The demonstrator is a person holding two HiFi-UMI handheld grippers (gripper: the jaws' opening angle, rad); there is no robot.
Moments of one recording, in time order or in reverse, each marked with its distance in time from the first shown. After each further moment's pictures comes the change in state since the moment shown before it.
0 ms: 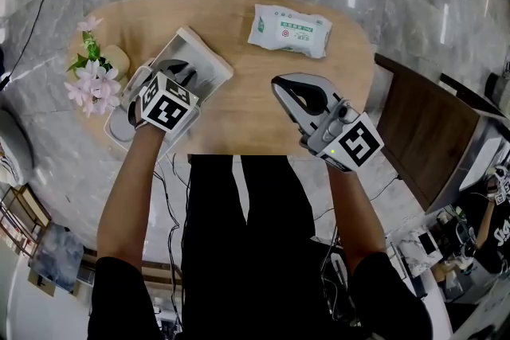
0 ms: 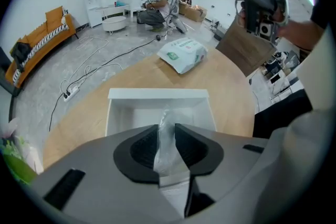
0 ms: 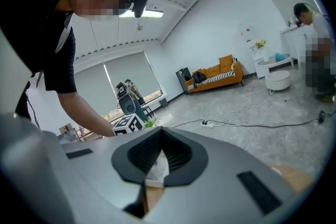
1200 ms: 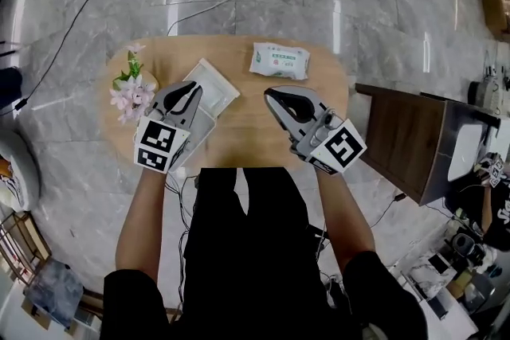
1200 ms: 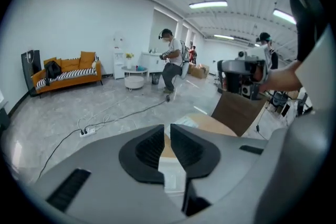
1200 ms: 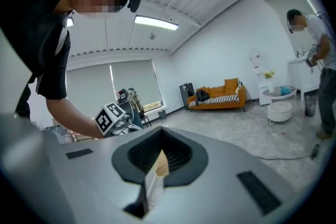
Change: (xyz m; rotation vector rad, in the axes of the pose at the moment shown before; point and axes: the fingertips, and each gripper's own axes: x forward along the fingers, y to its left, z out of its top) left arm -0.239 -0.015 0.081 -0.082 -0.657 0.113; right arm -0.014 0.090 0.131 -0.169 -0.115 -0.042
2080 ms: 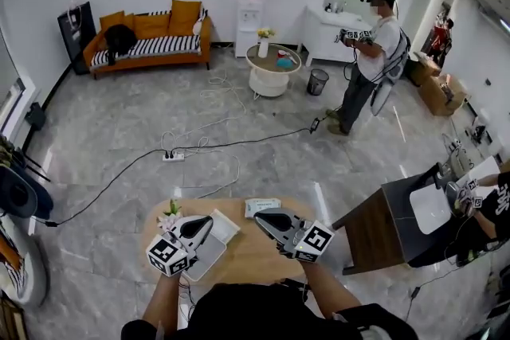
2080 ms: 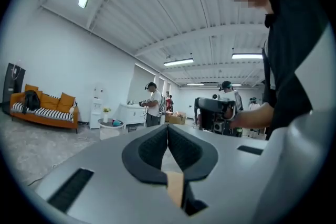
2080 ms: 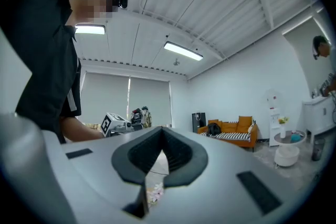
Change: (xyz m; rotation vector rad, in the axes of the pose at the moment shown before) left arm -0.290 -0.139 0.169 0.077 -0.572 -0.233; right arm -0.102 0.219 0.217 -0.210 -0.229 0.066
